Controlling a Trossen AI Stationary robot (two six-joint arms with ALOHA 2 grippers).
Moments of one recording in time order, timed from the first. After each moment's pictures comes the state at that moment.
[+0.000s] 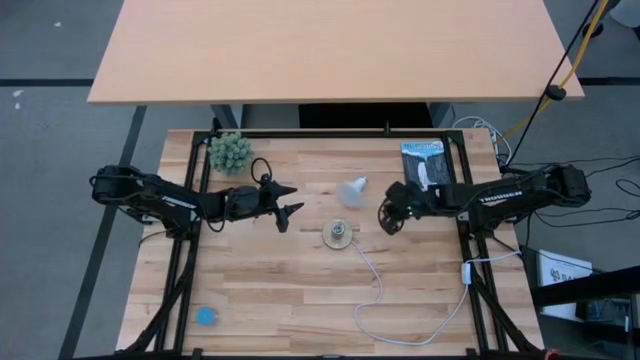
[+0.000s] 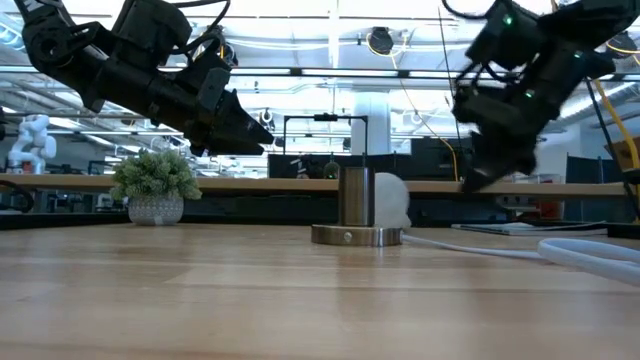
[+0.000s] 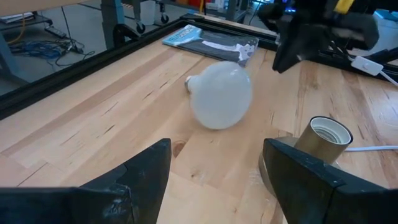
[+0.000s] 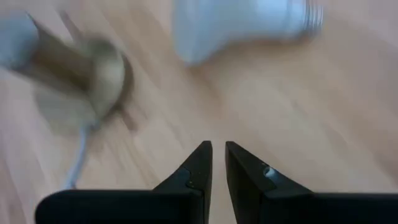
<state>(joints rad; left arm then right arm) 0.08 1.34 0.35 0.69 -0.25 -0.21 -0.07 1.17 0.51 -0.23 0.21 0.57</state>
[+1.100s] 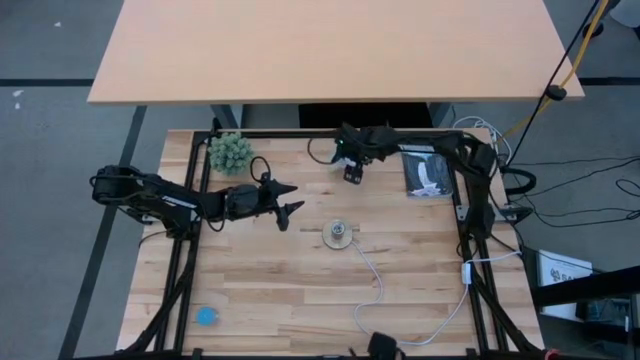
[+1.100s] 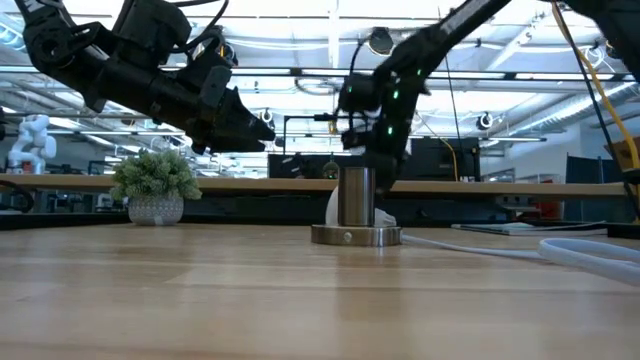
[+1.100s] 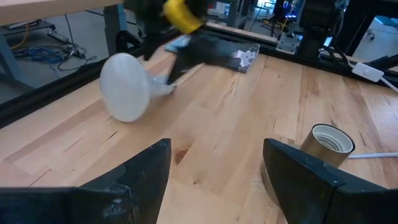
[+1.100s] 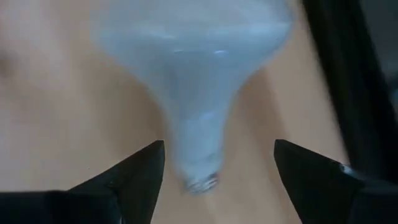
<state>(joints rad) 0.09 1.34 0.35 0.72 -0.25 -0.20 -0.50 1.96 1.41 -0.65 0.20 -0.16</state>
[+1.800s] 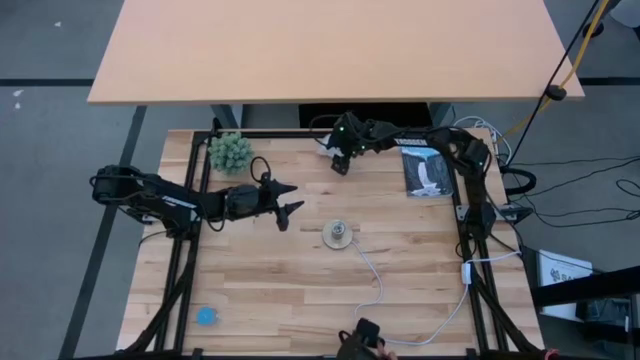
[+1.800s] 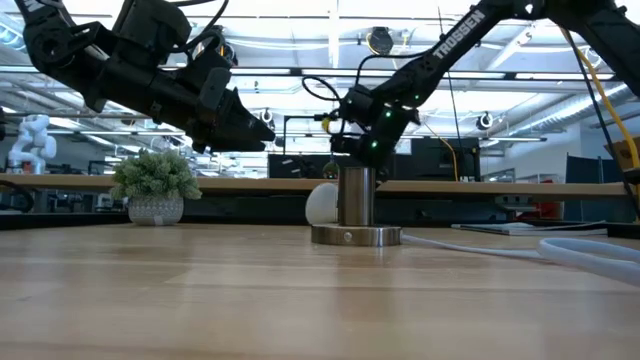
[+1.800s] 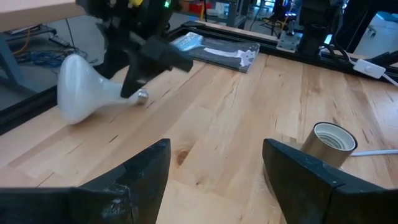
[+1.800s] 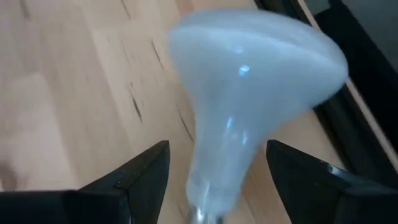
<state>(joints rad) 0.09 1.34 0.35 0.72 -0.25 -0.17 -0.58 2.05 1.42 -0.32 -0.05 -0.16</state>
